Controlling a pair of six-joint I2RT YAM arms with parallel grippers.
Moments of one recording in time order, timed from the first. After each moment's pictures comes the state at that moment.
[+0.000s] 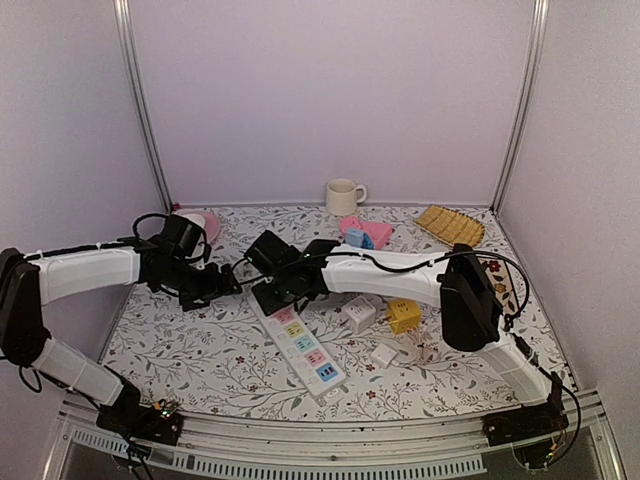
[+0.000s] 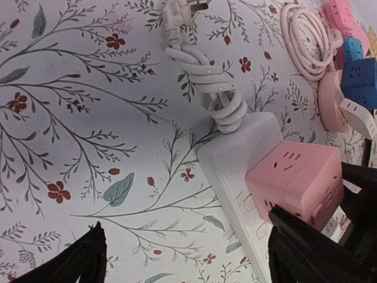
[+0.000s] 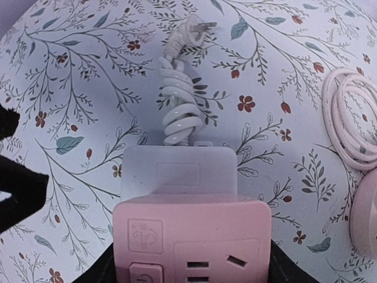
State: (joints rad) left arm -0.41 1.38 0.83 -0.47 0.15 -0.64; right arm 1.11 2.48 2.21 -0.67 0.28 0.38
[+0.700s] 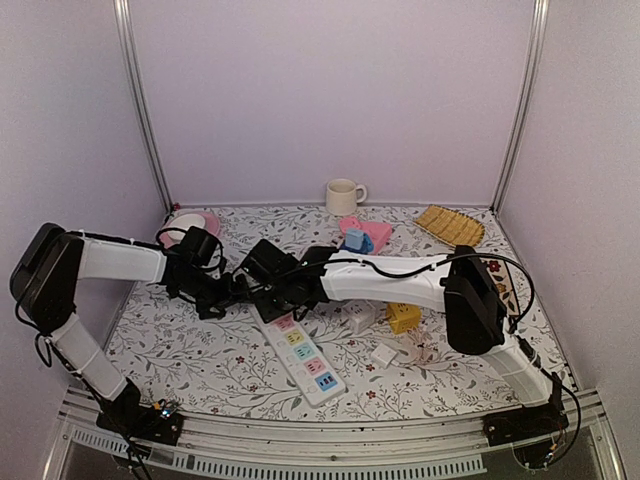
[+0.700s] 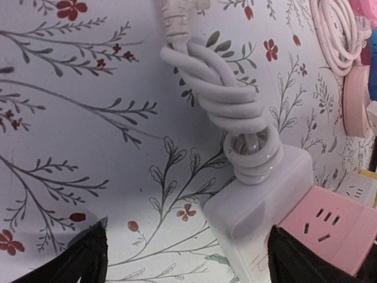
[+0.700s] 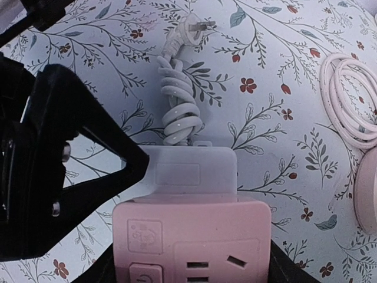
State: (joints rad) left arm -0.41 1.62 0.82 -0.29 0.24 -0.67; right arm 1.16 2.44 2.15 -0.68 0.32 0.43
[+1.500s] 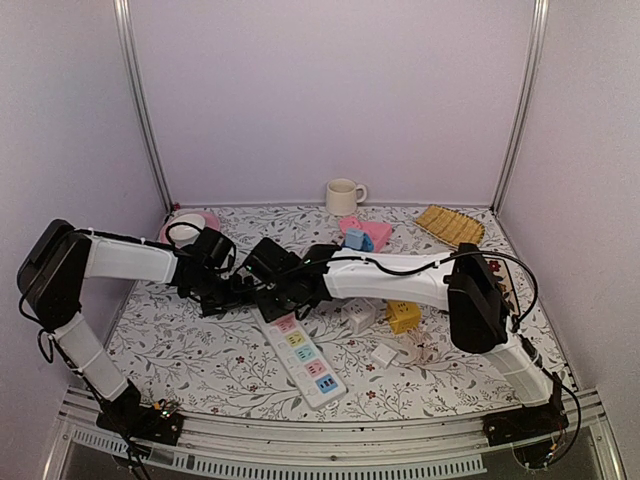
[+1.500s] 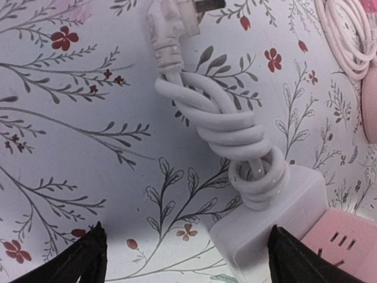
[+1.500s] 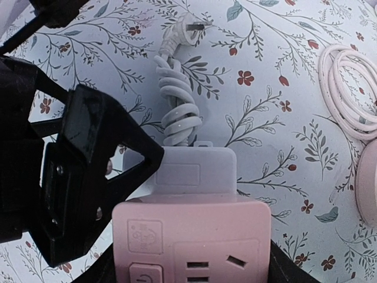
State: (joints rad) left arm -0.49 1.66 0.86 -0.30 0.05 -0.65; right arm 1.15 2.42 2.13 -0.68 0.30 0.46
